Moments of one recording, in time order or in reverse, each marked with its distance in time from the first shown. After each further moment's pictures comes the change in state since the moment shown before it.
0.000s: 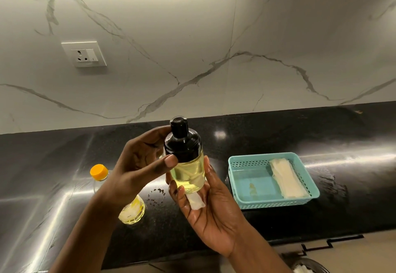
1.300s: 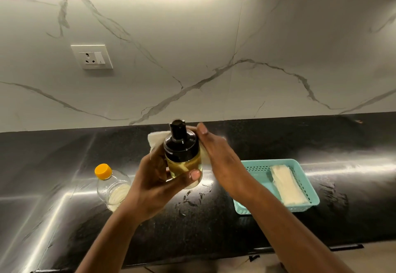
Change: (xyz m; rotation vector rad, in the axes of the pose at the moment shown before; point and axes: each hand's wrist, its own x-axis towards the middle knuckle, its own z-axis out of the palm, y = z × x) left_hand -0.012 -0.025 0.024 0.084 0.070 0.009; right_hand 0.009 -0.054 0.076 -1.472 0.120 -0.389
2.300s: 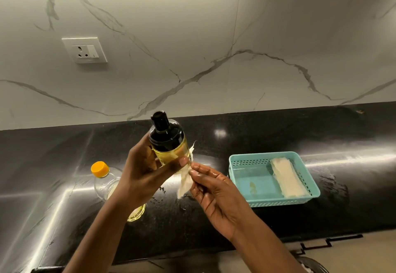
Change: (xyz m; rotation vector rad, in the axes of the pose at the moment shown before) left_hand 0.011 -0.017 -0.023 0.052 0.019 0.003; right_hand -0.023 0.097 0.024 0.997 0.252 0.312
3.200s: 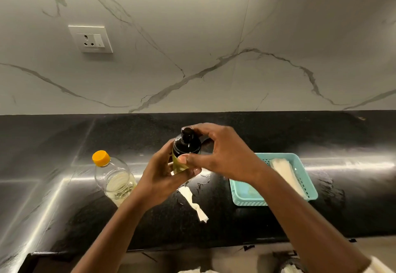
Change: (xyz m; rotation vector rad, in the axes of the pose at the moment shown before) left_hand -0.013 -0.037 0.021 0.103 -0.040 -0.139; right_hand 0.014 -0.083 0.041 -1.633 -0.287 -0.574
